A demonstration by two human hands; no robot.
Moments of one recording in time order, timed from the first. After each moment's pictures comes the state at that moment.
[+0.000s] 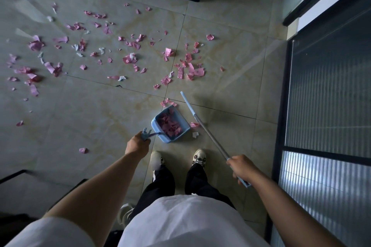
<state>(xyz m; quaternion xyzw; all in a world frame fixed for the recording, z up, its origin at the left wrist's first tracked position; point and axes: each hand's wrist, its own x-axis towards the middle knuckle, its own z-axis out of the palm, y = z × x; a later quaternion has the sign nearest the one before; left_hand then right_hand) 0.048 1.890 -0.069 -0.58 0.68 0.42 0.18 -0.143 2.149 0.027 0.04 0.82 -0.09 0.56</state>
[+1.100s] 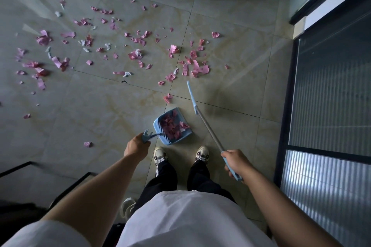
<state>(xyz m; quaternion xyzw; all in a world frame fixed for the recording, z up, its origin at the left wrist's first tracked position) 0.086 1.897 -0.066 -0.57 0.69 0.40 0.19 -0.110 2.125 0.028 0.10 0.82 -0.19 0.54</state>
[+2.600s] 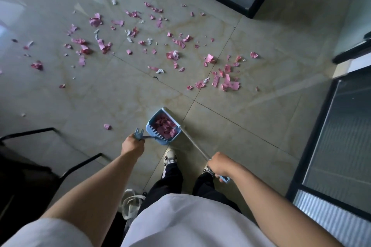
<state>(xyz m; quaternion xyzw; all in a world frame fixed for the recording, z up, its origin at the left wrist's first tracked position) 0.173 1.842 -0.064 -0.75 0.52 0.40 0.10 -0.061 2.003 0.015 -0.15 0.76 0.06 0.62</state>
